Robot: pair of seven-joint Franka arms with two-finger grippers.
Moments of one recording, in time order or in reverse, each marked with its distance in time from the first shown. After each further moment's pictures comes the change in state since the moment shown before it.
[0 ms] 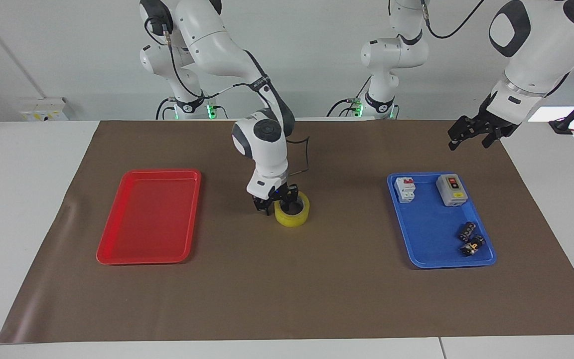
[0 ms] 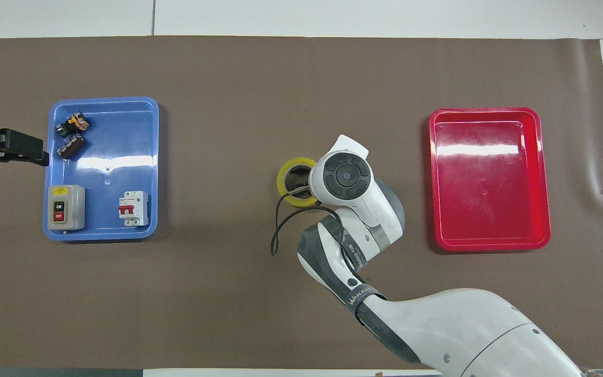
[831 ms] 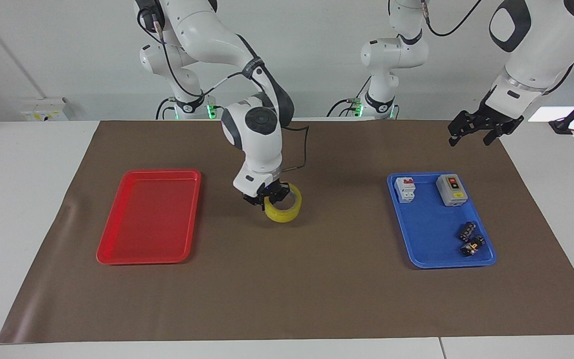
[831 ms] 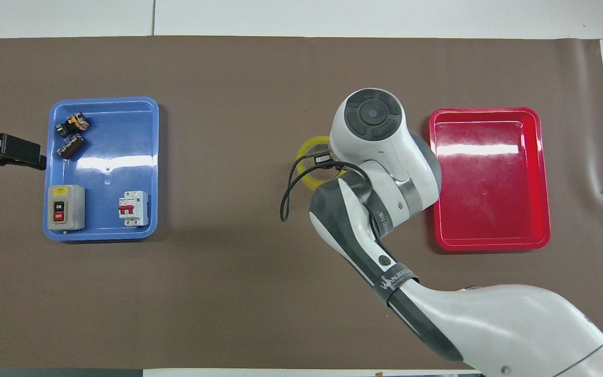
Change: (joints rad) left arm 0.000 -0.010 -0.002 -0.001 0.003 -0.011 0.049; right arm -0.090 -0.059 -0.018 0.234 -0.005 -0.407 -0.017
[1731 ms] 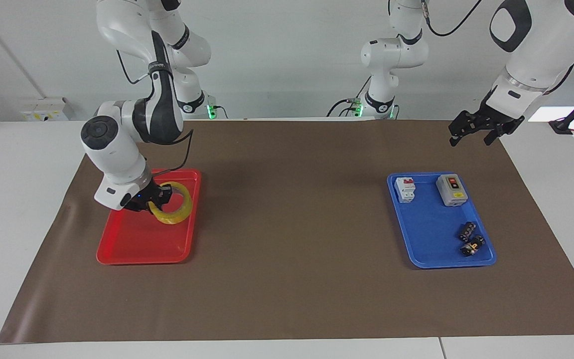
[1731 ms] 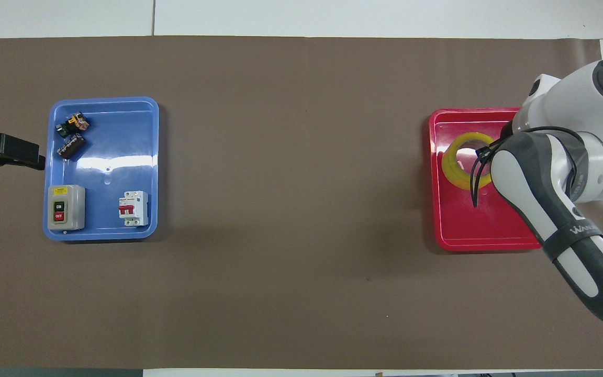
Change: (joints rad) left arm 0.003 0.000 0.001 0.000 0.002 0.000 0.000; right arm -0.465 -0.150 -0.005 -0.272 -0.002 0.088 -0.700
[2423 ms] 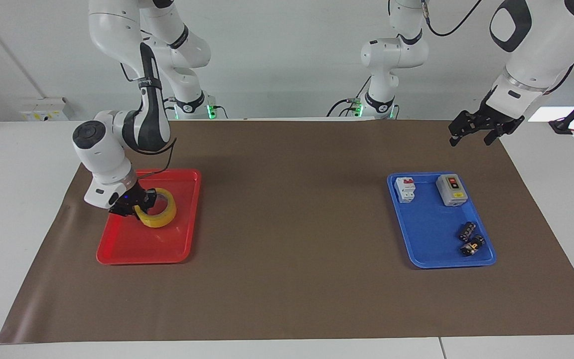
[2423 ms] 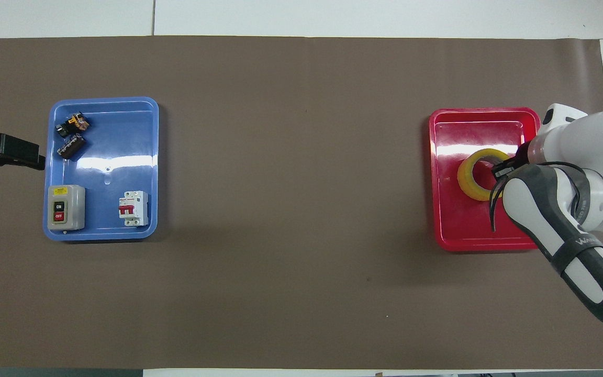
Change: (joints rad) left arm 0.000 0.000 0.000 0.000 0.000 0.000 0.000; right arm -0.080 -0.025 0.000 -0.197 0.000 0.257 -0.138
